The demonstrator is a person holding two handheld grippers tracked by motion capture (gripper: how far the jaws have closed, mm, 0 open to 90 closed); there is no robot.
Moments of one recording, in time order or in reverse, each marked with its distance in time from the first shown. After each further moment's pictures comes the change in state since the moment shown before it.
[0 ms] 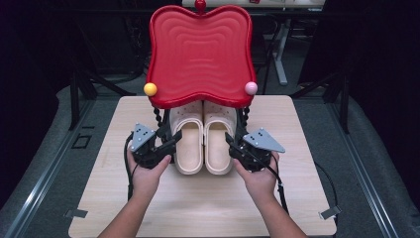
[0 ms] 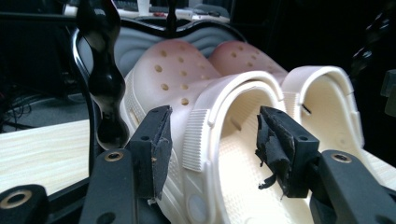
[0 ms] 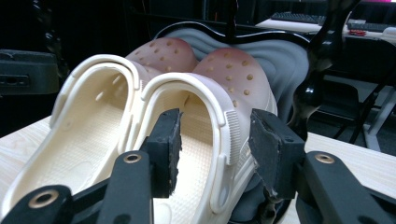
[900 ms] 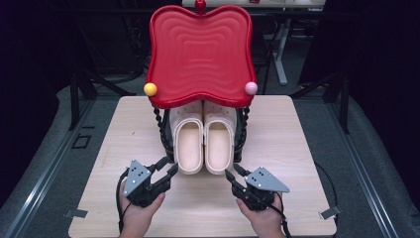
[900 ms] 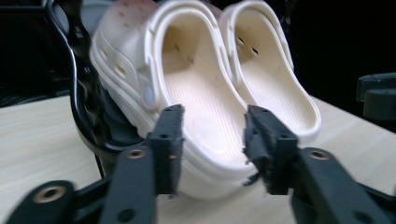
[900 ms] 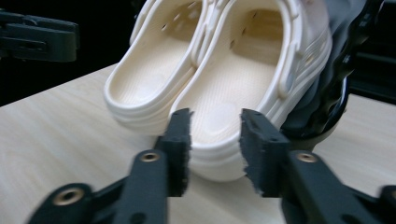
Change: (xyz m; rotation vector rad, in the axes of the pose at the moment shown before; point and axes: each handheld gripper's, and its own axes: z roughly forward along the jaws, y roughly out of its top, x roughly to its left) left arm -0.028 -0.052 -0.060 0.050 -0.059 0.061; right arm 0.029 -0.059 -0.057 0.085 0.135 -0.023
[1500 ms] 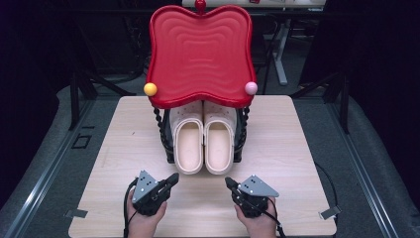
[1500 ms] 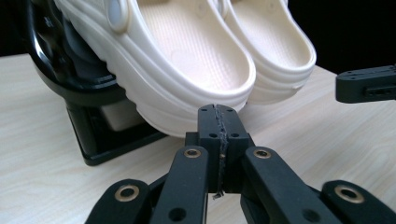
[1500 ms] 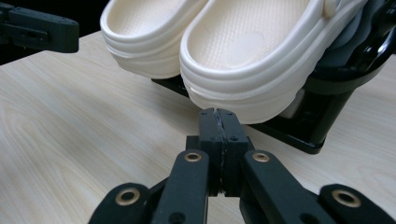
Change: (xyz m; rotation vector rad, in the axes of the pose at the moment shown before) left arm -0.005 -0.037 0.009 0.124 -0.051 -0.017; right arm 0.006 -0.034 0.018 0.111 0.020 0.016
